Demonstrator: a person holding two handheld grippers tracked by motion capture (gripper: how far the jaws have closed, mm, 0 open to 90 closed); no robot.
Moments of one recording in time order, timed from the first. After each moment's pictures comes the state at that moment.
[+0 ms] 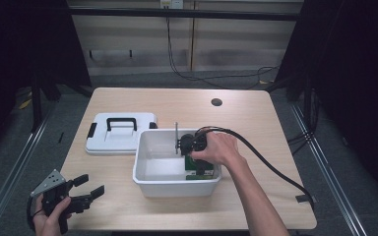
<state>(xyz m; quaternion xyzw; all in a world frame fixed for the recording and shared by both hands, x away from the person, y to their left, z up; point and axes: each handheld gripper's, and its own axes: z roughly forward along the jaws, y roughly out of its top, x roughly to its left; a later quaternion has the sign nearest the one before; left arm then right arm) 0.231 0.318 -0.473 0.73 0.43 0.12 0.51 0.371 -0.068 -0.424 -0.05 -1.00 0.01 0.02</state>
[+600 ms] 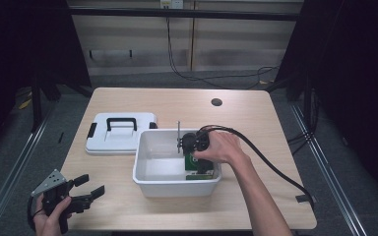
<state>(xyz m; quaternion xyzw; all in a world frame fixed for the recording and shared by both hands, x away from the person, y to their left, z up) 0.231 0.318 -0.473 0.73 0.43 0.12 0.51 0.370 -0.074 -0.415 -0.04 -1.00 0.00 0.02</state>
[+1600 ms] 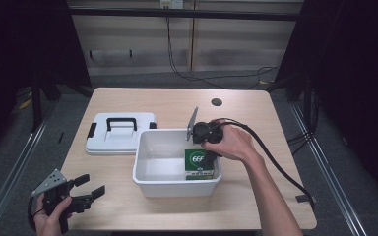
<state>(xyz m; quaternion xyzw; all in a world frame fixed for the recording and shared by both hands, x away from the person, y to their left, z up) 0.232 0.317 -0.473 0.74 0.43 0.12 0.51 0.366 -0.106 -0.379 -0.08 -0.99 -0.12 0.00</state>
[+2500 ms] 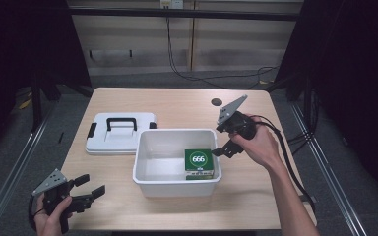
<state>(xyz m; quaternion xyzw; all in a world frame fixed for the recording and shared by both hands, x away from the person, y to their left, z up) 0.233 0.317 -0.474 0.74 0.43 0.12 0.51 0.341 -0.181 -0.341 -0.18 -0.94 -0.29 -0.07</state>
